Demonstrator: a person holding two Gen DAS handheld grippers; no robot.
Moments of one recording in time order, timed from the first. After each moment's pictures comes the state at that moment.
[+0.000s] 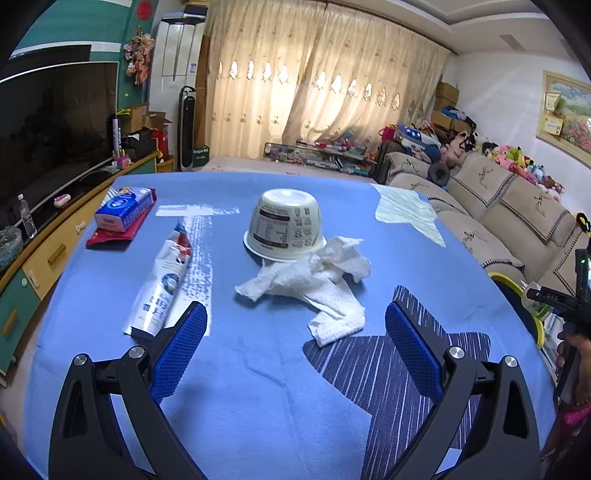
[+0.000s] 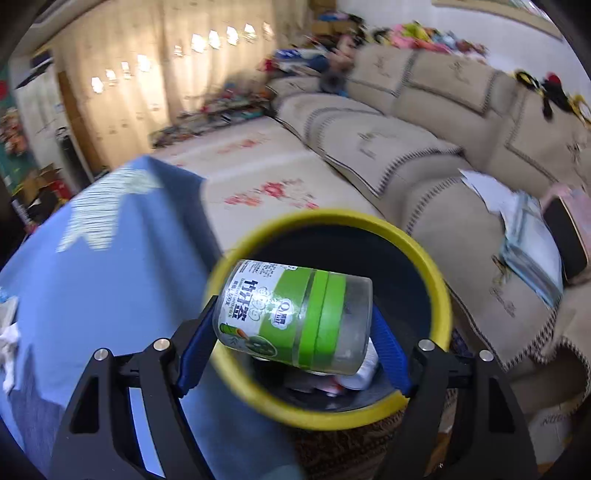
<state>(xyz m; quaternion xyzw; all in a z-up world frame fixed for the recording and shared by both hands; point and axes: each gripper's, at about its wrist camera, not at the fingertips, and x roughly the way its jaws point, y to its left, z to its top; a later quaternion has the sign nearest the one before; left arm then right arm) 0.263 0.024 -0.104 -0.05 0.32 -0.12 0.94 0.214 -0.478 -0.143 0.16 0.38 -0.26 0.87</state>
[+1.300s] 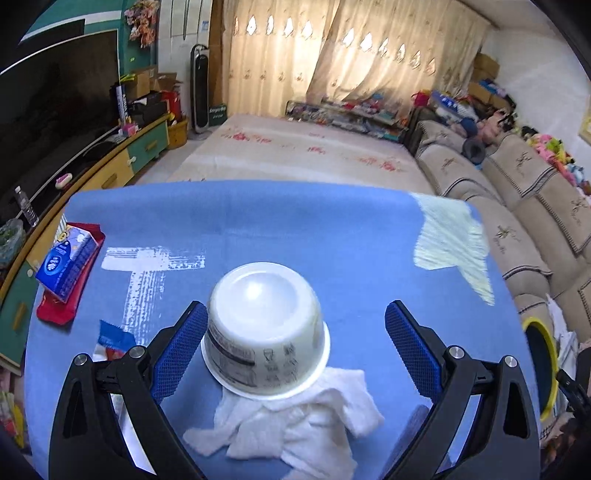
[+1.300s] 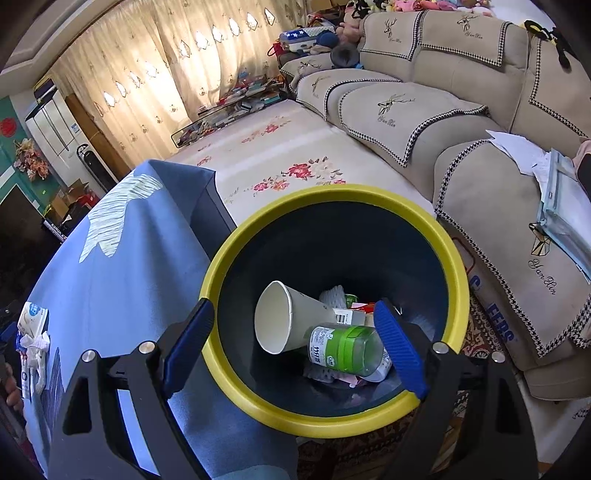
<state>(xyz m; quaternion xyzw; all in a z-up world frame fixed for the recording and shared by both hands) 0.438 -0.031 -0.092 -0.04 0.41 -0.07 0.91 0.207 -0.509 -0.150 0.23 0.38 -0.18 0.88</state>
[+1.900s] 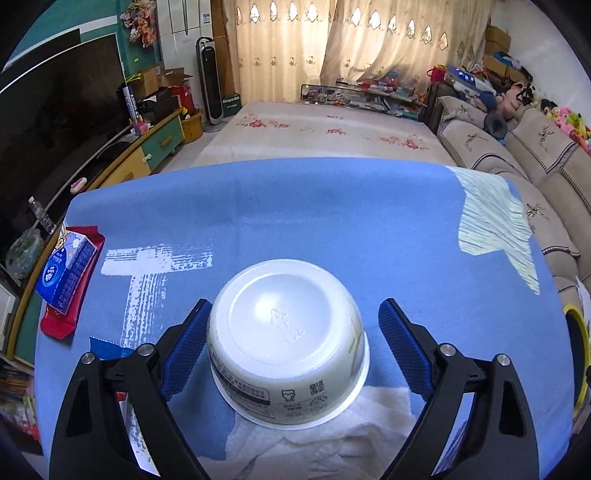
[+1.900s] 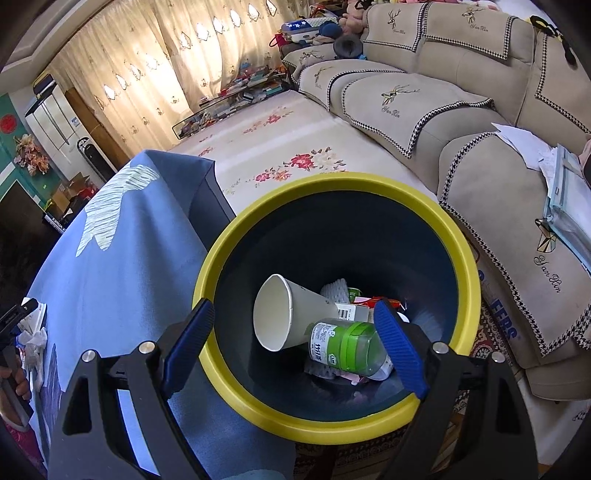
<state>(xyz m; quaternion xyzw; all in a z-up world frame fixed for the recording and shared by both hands) 0.467 -0.045 -0.124 0.01 0.44 -0.03 0.90 0.216 -0.511 -0.159 0.23 0.40 -0.17 0.87</state>
